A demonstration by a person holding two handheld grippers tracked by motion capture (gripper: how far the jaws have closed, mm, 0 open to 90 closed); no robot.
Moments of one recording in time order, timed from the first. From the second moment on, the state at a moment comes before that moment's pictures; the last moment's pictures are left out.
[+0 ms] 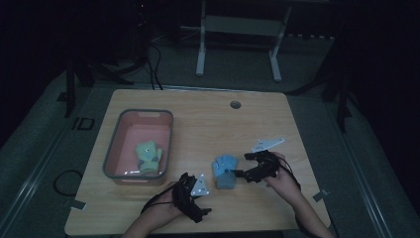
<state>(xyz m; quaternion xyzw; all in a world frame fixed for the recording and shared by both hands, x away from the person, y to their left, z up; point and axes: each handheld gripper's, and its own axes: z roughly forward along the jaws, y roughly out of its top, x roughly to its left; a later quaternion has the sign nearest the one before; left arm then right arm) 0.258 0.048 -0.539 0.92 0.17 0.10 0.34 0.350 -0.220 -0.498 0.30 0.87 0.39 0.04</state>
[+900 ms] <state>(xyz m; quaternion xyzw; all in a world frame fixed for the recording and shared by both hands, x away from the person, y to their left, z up) 0.286 -0.011 -0.532 0.92 0.08 0.16 0.34 0.388 -0.200 -0.523 0.32 0.87 0.37 0.04</state>
